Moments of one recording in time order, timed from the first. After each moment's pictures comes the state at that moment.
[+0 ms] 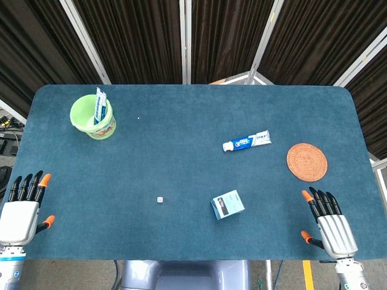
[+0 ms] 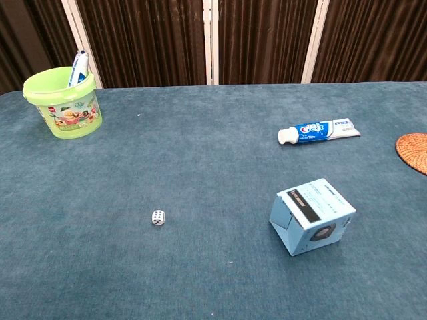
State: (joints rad) left arm -0.05 -1.24 -0.02 -1.70 1.52 1.54 0.45; right arm 0.04 -1.27 -0.03 -1.51 -1.64 1.51 -0.09
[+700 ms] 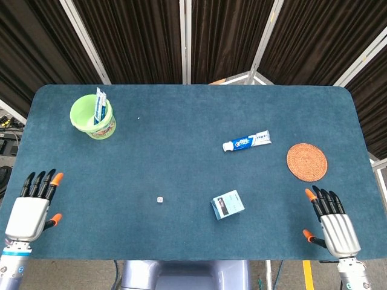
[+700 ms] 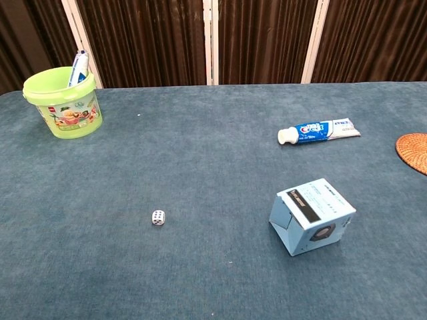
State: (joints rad) left arm -0.10 -1.24 -0.01 -1.64 1.59 1.48 0.40; right arm 0.04 -1.26 -0.02 -1.52 -1.62 1.51 -0.07
